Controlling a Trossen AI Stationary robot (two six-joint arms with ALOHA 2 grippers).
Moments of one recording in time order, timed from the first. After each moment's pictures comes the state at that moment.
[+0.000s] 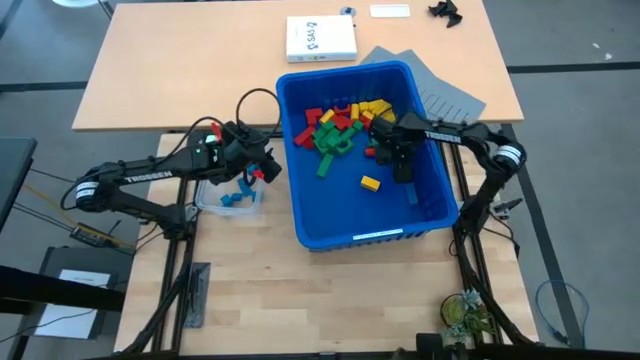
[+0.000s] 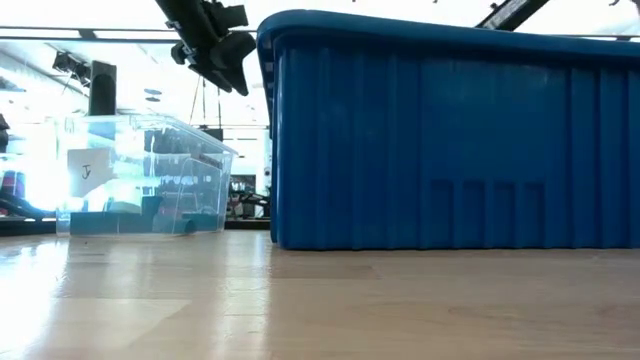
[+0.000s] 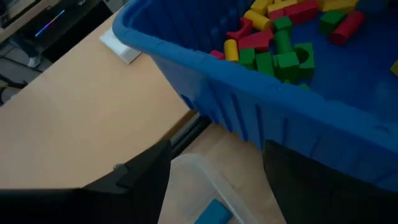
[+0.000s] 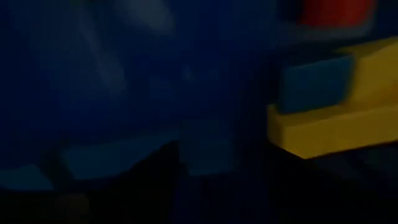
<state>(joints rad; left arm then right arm) 0.25 1.21 1.11 -0.65 -0.69 -0.15 -0.66 1.72 1.20 -1.09 0.24 -0.61</state>
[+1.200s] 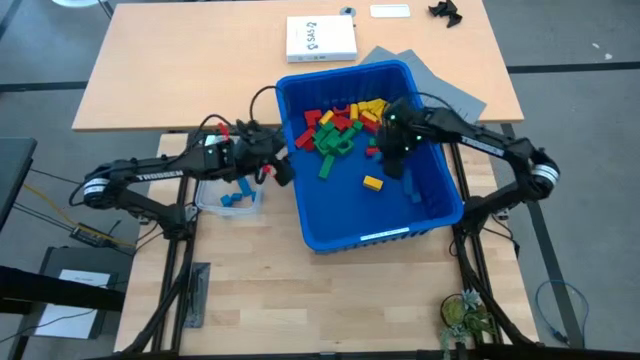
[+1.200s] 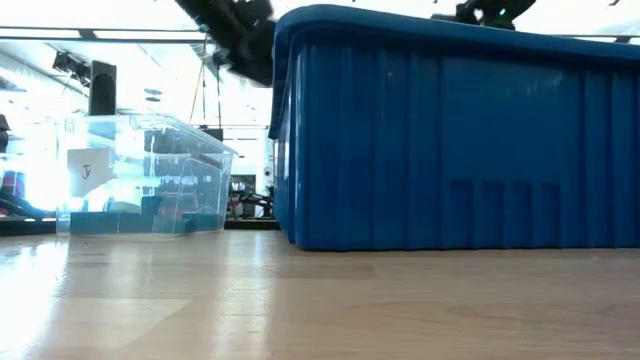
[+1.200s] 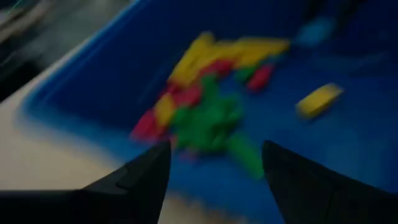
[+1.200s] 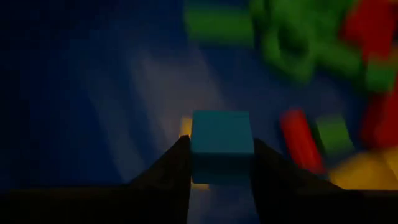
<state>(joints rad) 0.24 1.29 1.11 -0.34 -0.47 0.02 -0.64 1.38 1.19 -0.84 -0.22 -0.32</state>
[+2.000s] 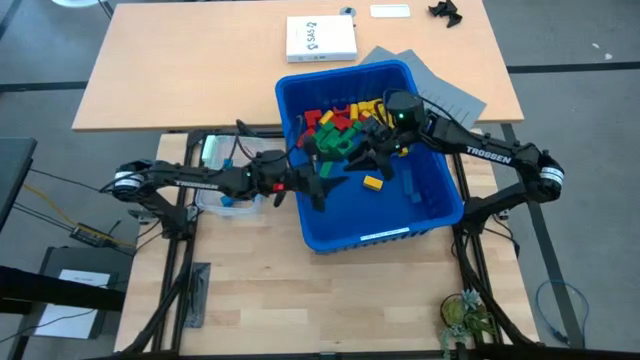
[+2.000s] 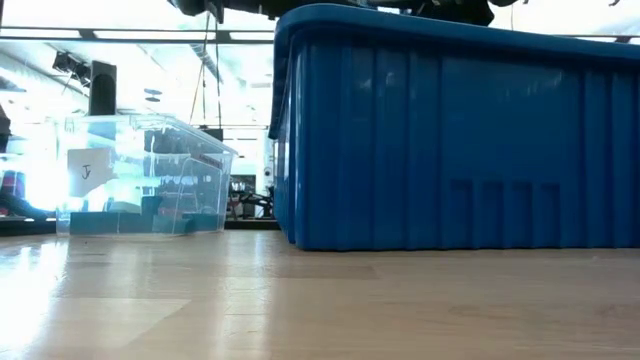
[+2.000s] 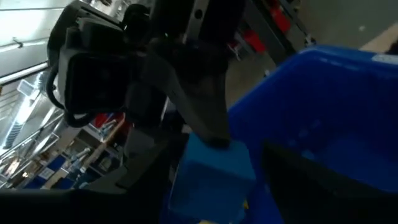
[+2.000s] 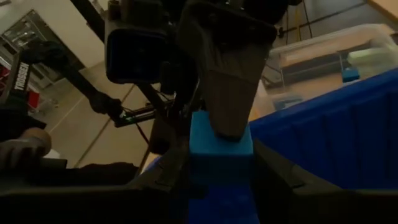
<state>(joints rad) 0.09 1.55 1.11 0.48 -0.14 0.81 -0.47 1.34 1.19 -0.21 -0.79 0.18</state>
